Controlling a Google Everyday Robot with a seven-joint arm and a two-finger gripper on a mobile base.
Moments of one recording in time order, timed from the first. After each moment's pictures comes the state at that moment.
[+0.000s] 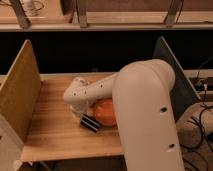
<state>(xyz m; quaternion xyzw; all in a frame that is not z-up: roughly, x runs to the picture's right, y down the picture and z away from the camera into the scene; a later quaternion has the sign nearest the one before) -0.143 0.144 0.836 -0.28 0.04 0.25 0.92</state>
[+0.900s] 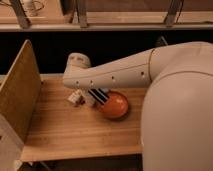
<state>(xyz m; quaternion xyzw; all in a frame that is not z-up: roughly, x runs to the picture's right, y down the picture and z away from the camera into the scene) -0.058 -0.031 0.736 -0.03 0.07 0.38 0.92</state>
